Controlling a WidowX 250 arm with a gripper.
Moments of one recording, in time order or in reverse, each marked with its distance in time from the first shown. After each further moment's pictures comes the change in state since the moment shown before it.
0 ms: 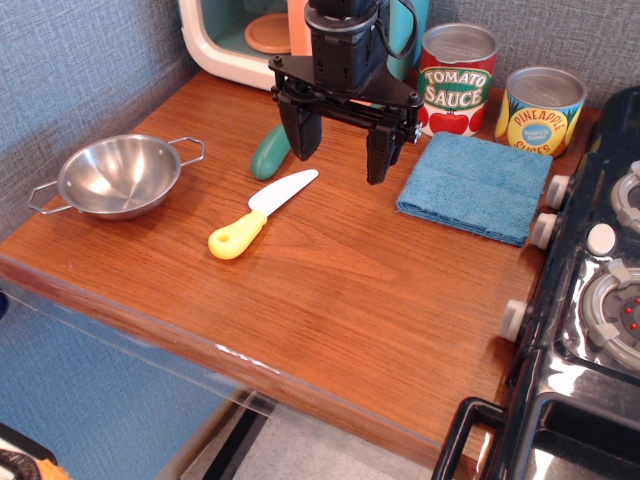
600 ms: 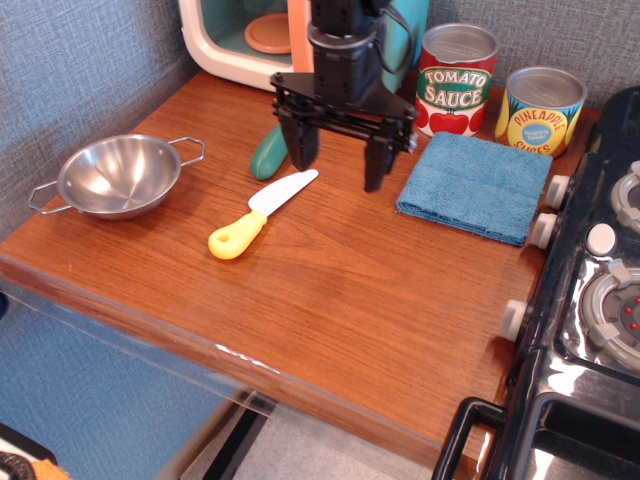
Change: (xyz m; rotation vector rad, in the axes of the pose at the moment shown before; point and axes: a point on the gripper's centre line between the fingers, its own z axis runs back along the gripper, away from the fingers) arm 0.014 0.017 -0.022 0.009 0.033 0.074
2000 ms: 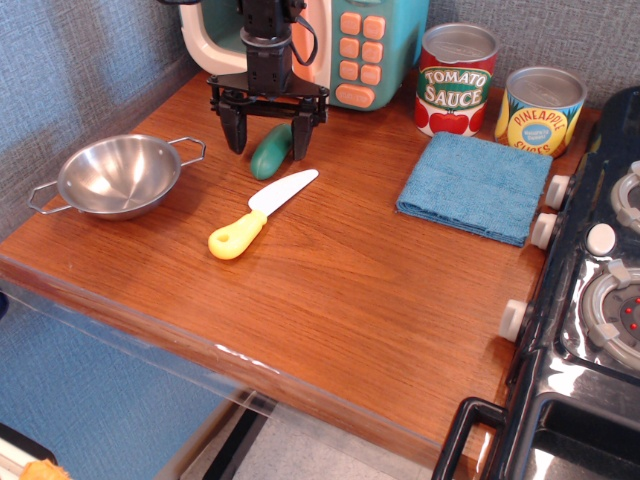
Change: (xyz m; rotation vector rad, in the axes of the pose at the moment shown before) arm 0.055 0.094 -0.069 0.071 0.086 0.278
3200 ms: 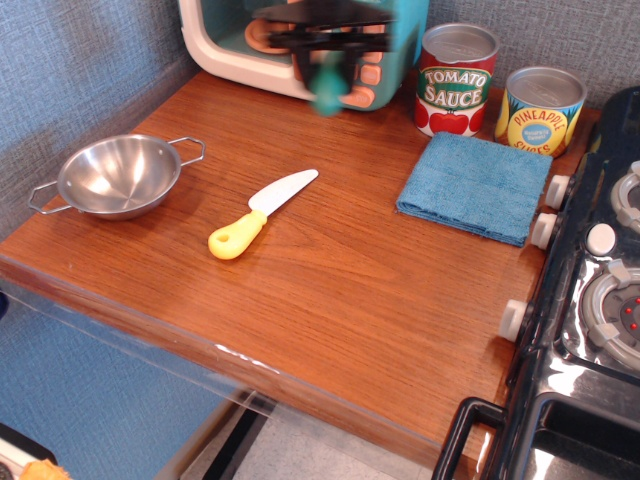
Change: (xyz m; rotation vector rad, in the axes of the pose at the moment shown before) arm 0.004 -0.085 0.074 -0.096 -0.164 -0.043
